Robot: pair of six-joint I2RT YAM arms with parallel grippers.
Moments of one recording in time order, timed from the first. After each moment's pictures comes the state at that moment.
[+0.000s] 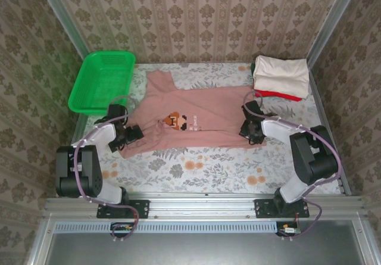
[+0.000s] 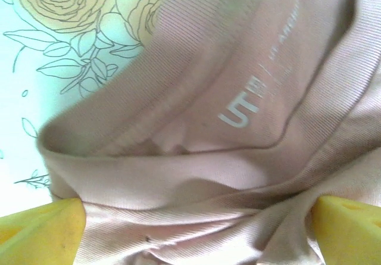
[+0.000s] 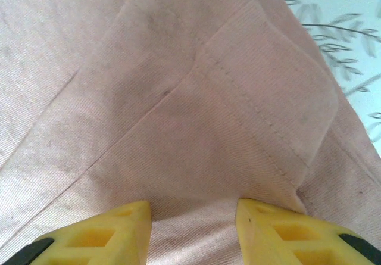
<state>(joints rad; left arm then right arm) -0.04 1.45 0.78 -0.60 -0.02 -0.45 0.26 1.60 0.84 -0.48 0.12 0.82</state>
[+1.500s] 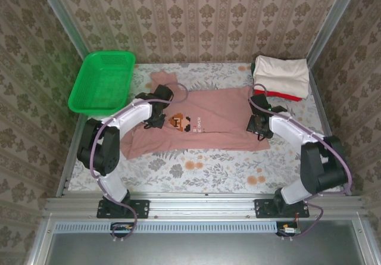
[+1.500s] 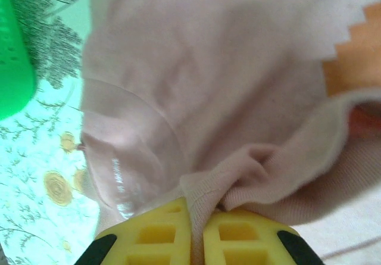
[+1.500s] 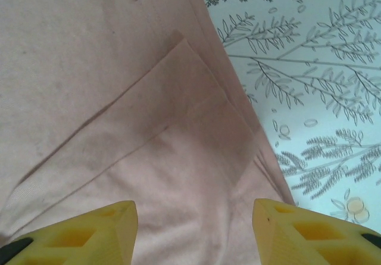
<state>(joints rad) -0.48 1.76 1.28 -0.86 -0.39 -0.09 0.22 1.54 0.97 -0.70 0.24 0.63</state>
